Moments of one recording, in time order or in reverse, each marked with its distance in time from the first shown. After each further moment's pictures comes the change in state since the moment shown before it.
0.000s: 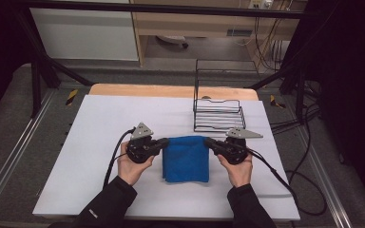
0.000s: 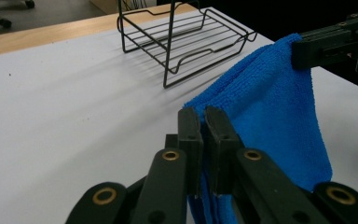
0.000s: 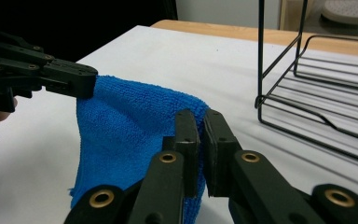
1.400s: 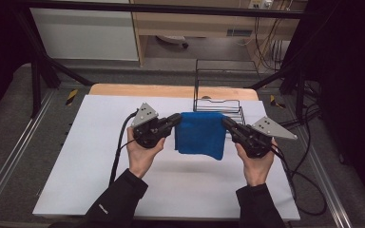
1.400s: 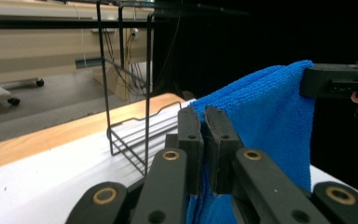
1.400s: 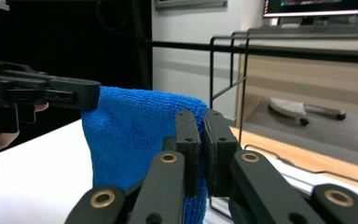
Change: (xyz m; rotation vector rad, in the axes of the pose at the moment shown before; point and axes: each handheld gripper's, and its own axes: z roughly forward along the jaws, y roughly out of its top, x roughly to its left) left arm -0.031 0.071 -0.013 -0.287 -0.012 0.032; right arm 0.015 0.052 -0.066 -0.301 -0.127 -0.146
